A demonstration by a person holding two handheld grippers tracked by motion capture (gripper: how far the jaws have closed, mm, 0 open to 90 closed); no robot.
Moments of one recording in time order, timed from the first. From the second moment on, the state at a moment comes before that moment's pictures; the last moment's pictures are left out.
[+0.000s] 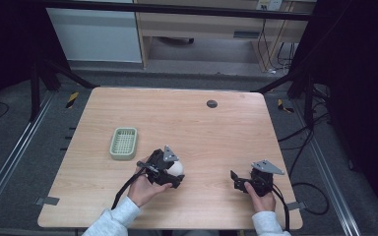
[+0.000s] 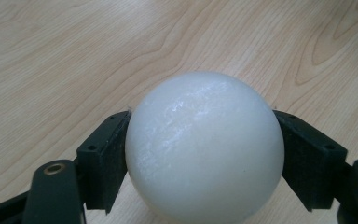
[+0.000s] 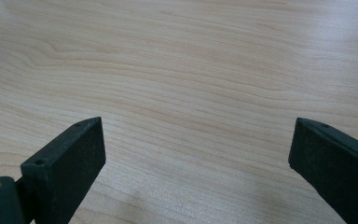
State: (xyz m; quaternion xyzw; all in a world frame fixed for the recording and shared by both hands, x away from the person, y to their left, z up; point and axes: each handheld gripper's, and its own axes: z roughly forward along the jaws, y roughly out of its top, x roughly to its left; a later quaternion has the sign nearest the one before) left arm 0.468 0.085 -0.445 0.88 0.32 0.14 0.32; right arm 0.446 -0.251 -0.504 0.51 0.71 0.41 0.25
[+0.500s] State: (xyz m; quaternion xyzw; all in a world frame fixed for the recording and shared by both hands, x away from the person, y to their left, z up) left arm 0.471 0.113 -0.432 0.87 0.34 0.15 0.33; right arm 0.446 -0.251 -0.504 0.51 0.71 0.41 0.25
